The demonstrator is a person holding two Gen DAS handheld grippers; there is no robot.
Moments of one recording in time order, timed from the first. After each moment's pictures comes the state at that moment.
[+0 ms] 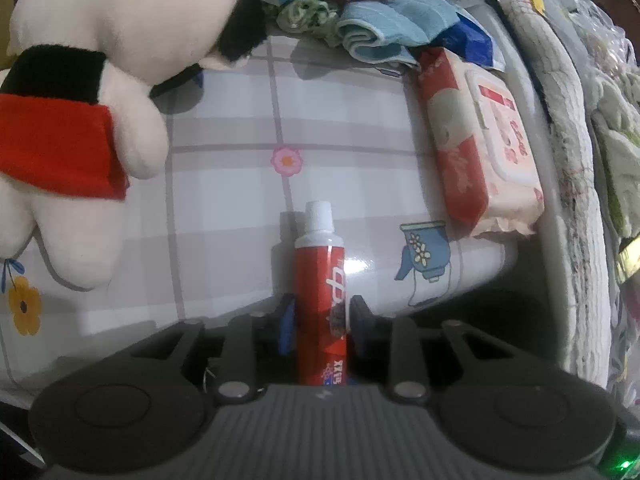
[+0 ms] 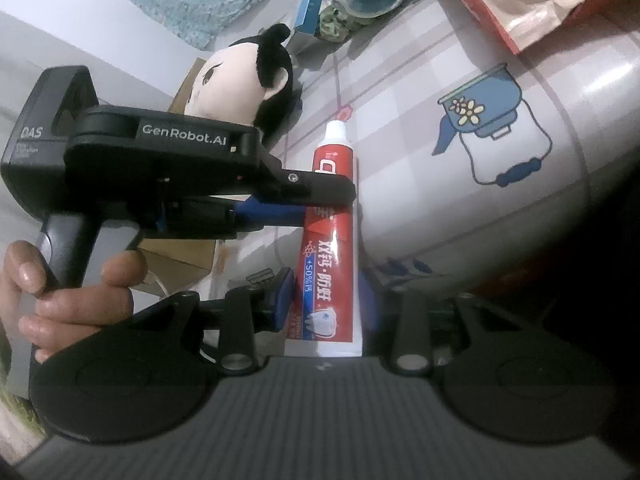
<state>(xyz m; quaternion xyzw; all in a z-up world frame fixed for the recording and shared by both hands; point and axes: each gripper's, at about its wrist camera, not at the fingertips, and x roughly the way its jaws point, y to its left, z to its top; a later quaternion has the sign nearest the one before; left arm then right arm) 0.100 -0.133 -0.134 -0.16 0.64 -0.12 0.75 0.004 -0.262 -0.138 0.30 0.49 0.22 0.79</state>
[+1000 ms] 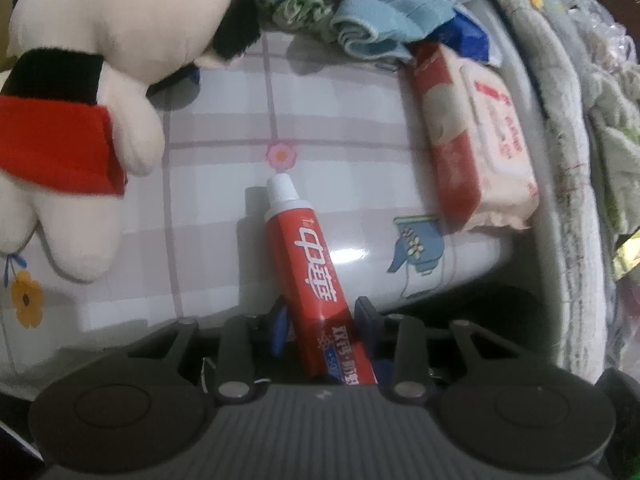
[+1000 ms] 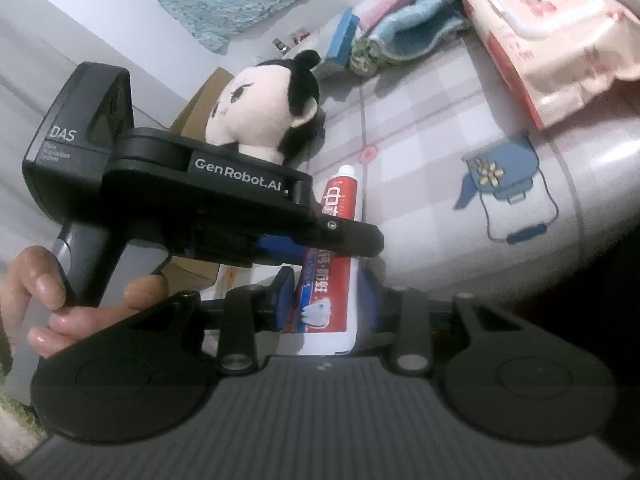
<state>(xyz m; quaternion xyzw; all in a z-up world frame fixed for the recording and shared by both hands) 0.108 -0.127 -0.124 -0.17 0.64 -0.12 0.74 0.009 -0.256 -0.106 0.26 0.46 0.23 0.82</state>
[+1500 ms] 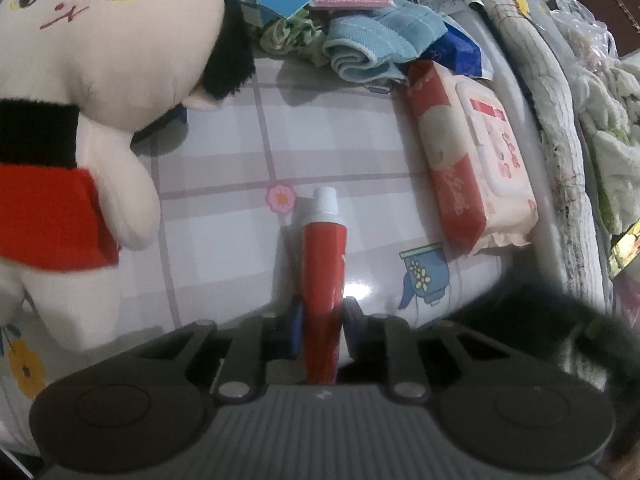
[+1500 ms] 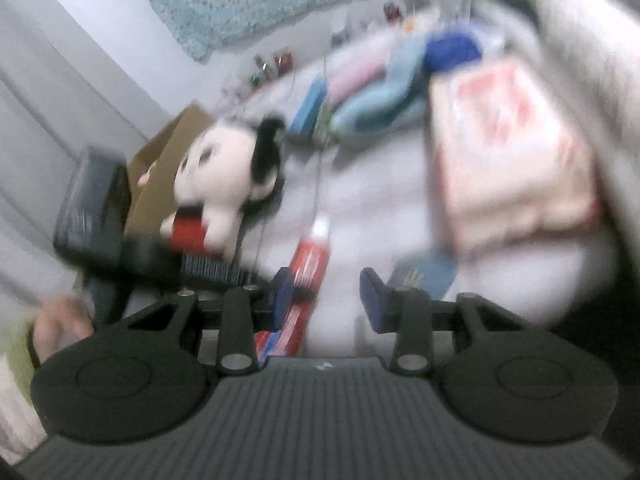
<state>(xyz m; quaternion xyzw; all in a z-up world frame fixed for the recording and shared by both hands) 0.127 -0.118 -0.137 -0.15 0.62 -0.16 0.75 0.041 -0.302 -0.061 0.20 0.45 0.20 0.85</state>
